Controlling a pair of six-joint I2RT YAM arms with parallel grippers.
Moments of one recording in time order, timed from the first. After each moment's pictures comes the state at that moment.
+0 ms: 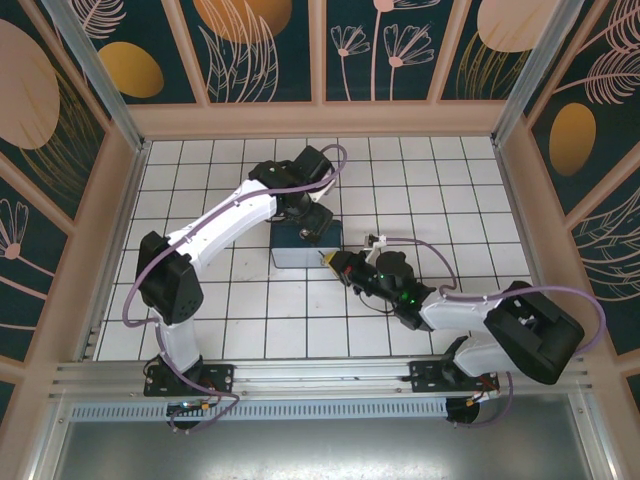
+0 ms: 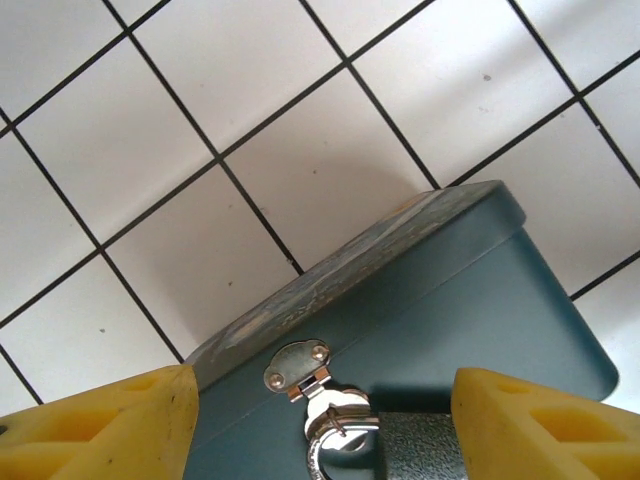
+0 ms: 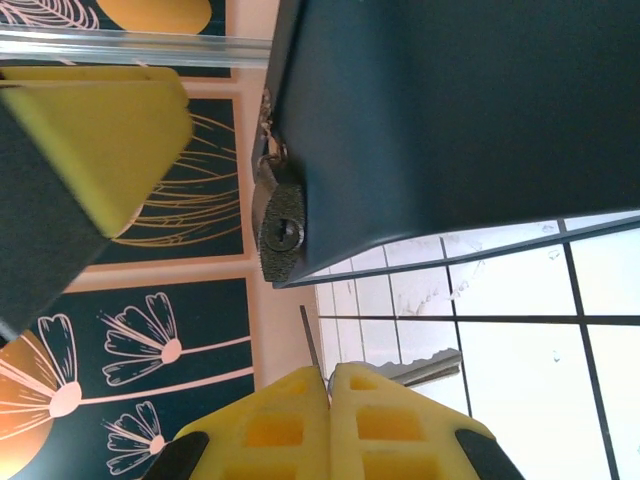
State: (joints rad) left arm -0.72 1.87 1.75 -1.04 -0.07 -0.11; right arm 0.84 1.33 0.33 0.77 -0.14 1.46
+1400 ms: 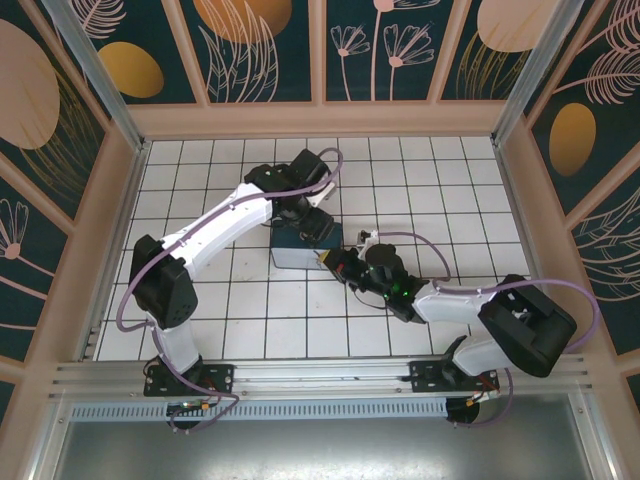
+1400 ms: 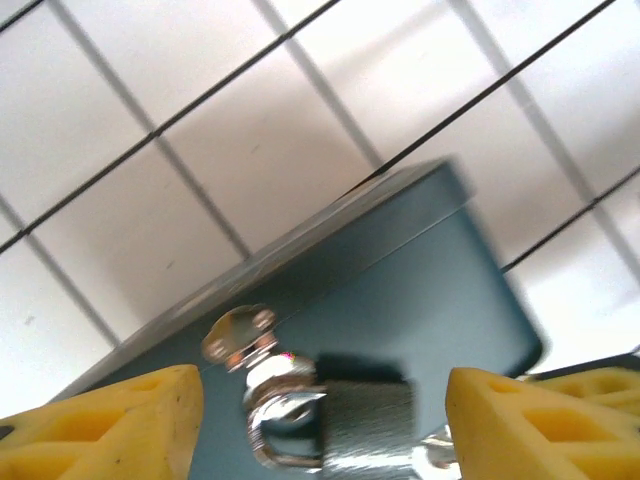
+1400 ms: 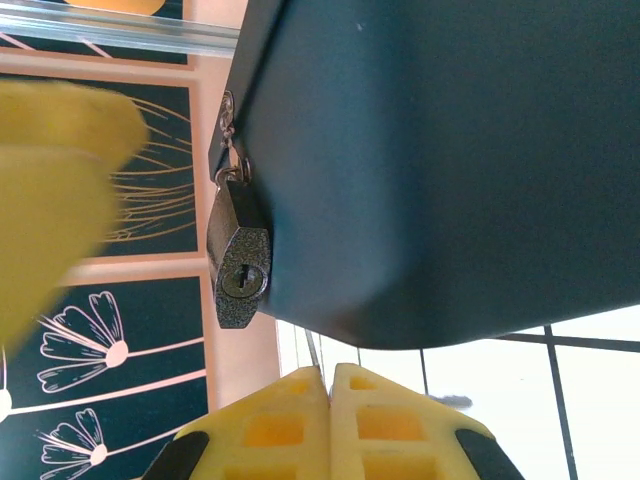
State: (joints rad) left arm -0.72 1.82 1.70 -1.01 0.08 -0.14; right arm 0.84 1.38 0.42 0.64 -0.13 1.38
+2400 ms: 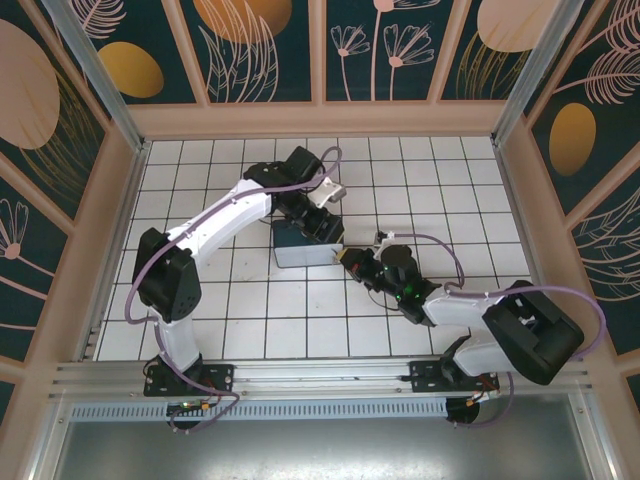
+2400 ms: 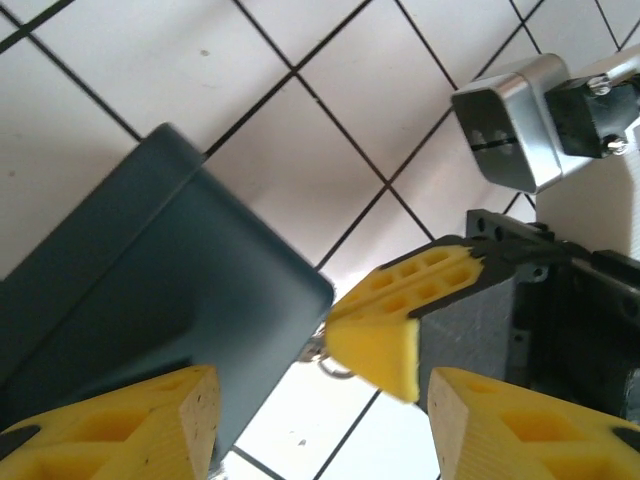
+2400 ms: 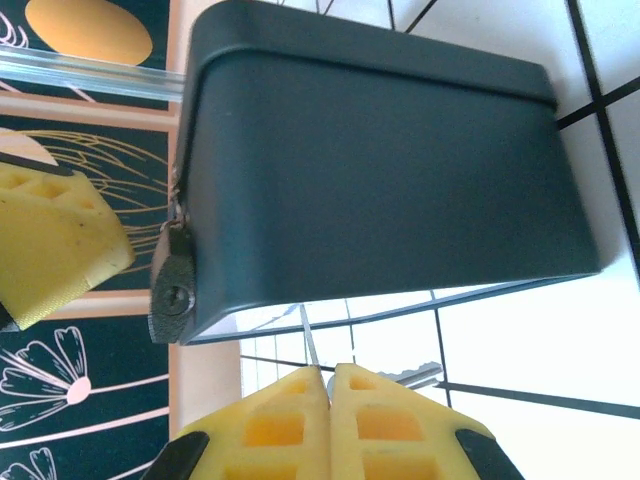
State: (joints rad) left arm -0.66 1.87 1.67 -0.96 0.48 -0.08; right arm 0.73 1.34 0.33 0.68 -0.15 1.30
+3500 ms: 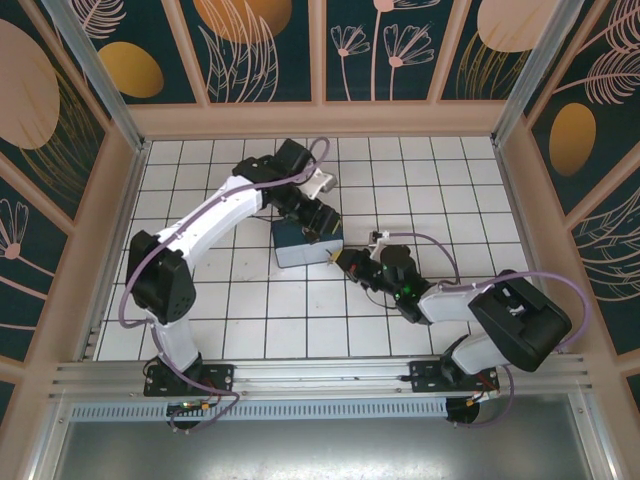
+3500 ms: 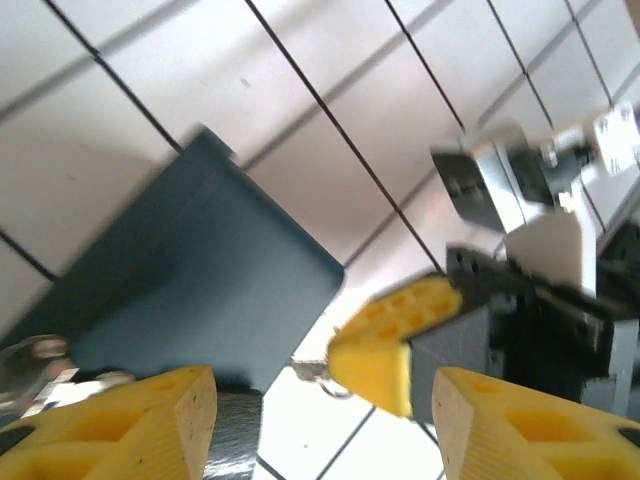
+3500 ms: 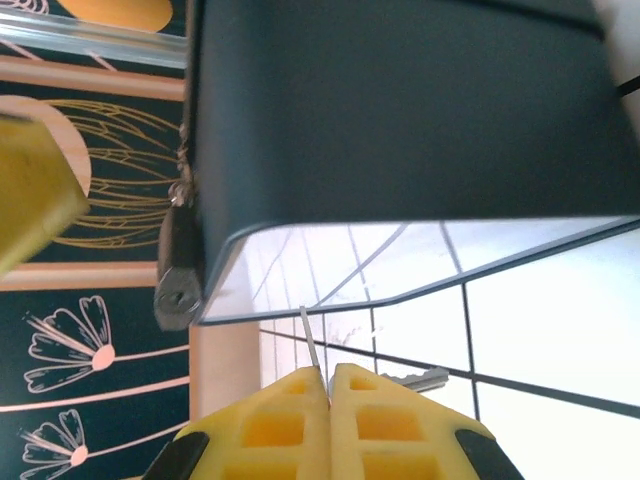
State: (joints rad) left arm -0.61 1.82 1.68 -0.94 0.46 -0.15; right arm 0.74 1.42 0.32 0.81 -0.23 1.31
